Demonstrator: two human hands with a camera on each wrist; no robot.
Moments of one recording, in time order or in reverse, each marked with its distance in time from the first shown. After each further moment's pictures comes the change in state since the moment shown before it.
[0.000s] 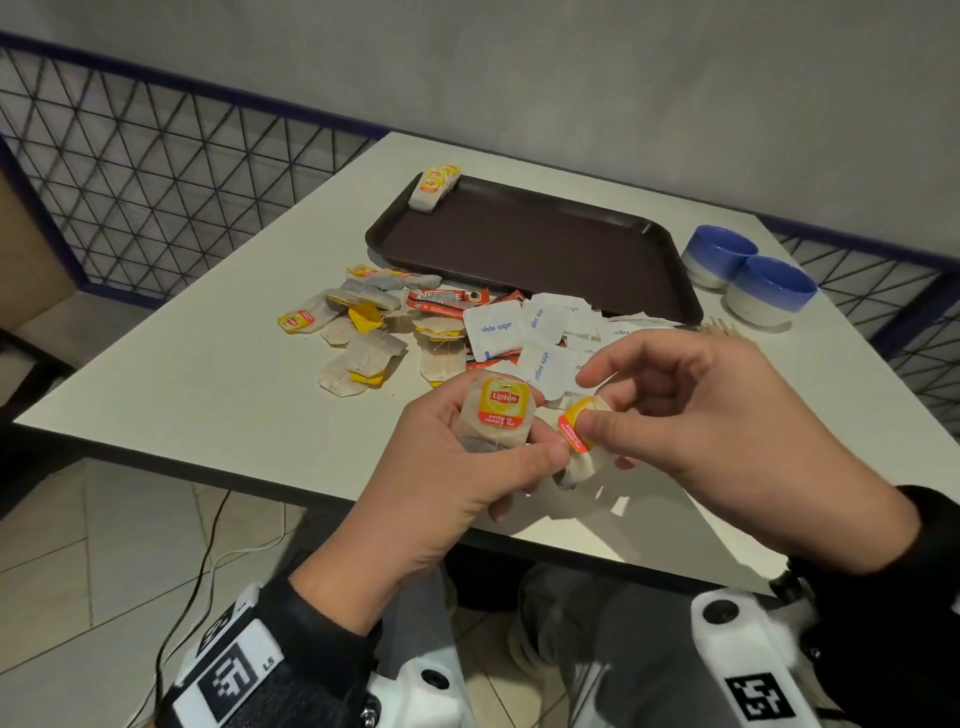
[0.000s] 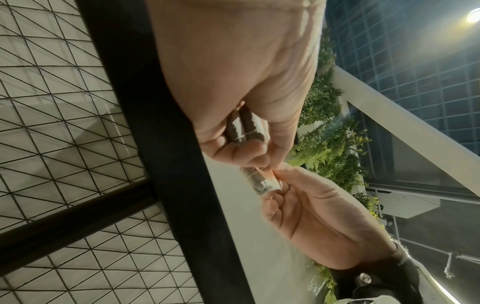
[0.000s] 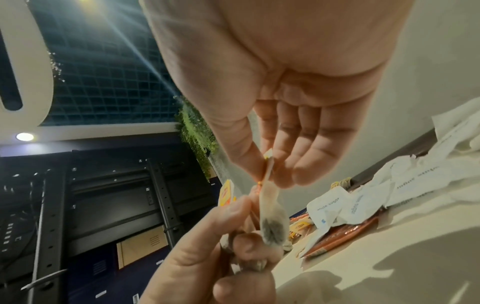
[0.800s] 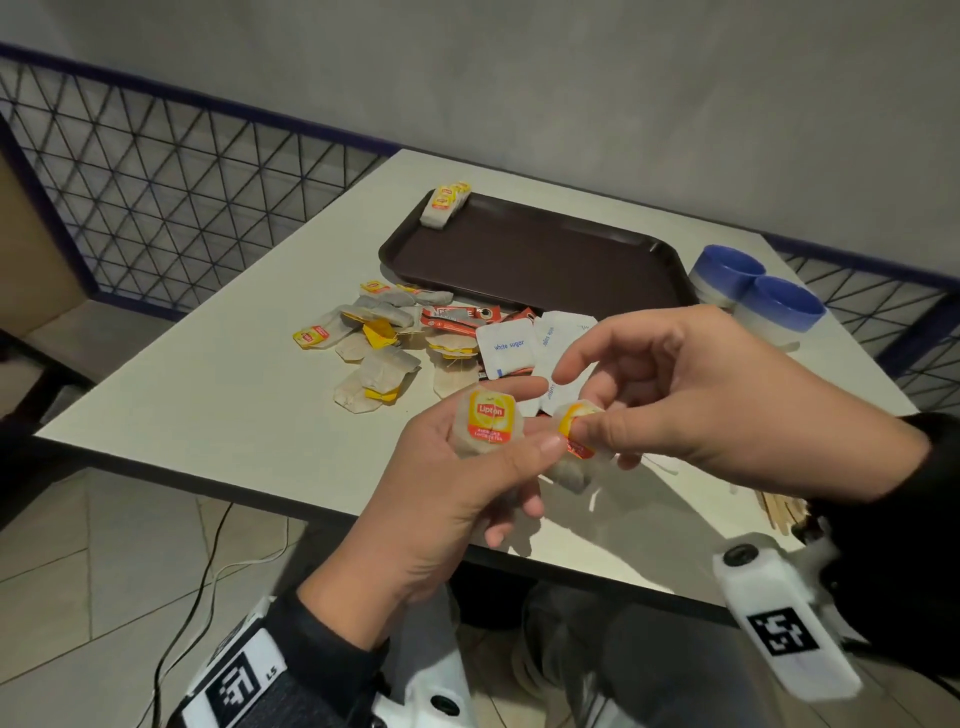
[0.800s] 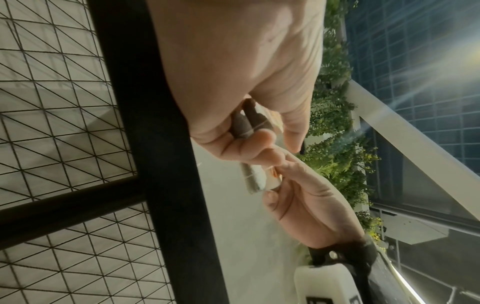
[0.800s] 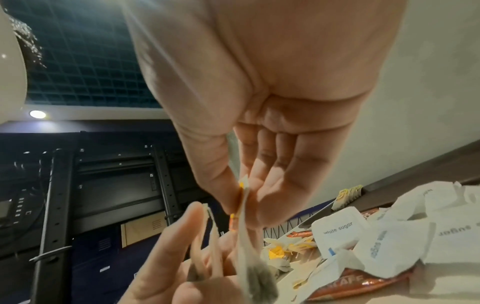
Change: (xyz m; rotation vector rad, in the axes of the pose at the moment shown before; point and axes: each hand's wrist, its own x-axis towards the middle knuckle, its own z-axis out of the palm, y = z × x) left_hand -0.001 0.000 -0.008 -0.235 -0.016 -0.069; right_hand 0.029 -0.025 -0.008 -0.102 -0.289 -0.033
